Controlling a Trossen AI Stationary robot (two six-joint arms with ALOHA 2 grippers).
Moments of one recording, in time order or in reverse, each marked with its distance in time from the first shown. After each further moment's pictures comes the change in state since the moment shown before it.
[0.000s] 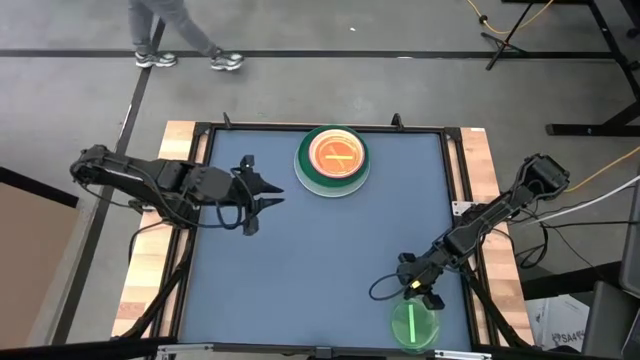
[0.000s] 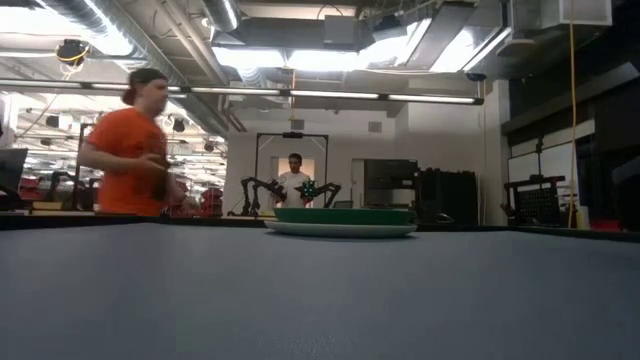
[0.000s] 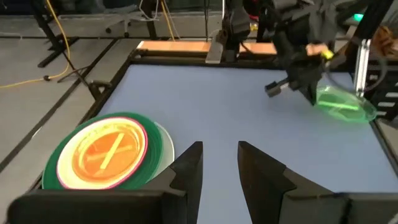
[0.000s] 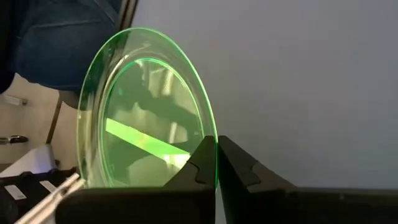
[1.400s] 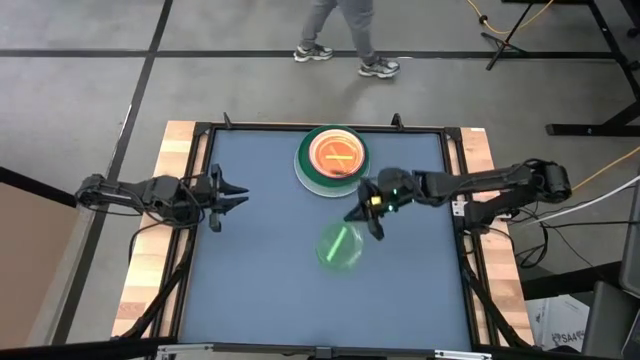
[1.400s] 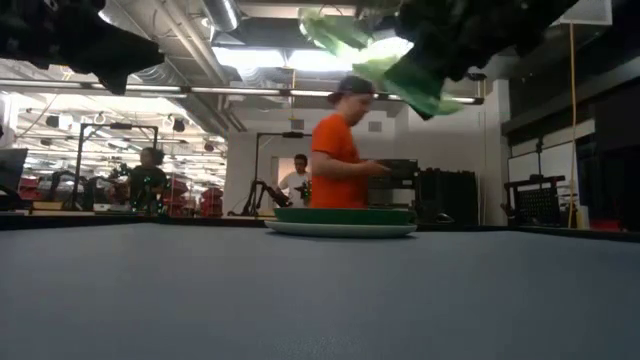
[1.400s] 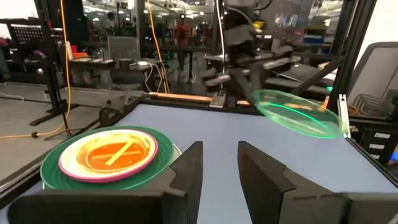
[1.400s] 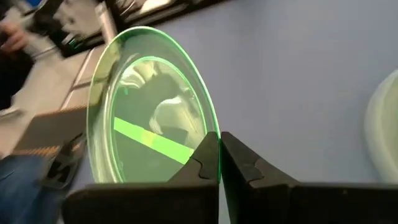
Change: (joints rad) left arm 0.076 -0.946 -0.922 0.432 0.077 0.076; right arm -0.703 -0.001 0.337 0.001 -0.065 -0.294
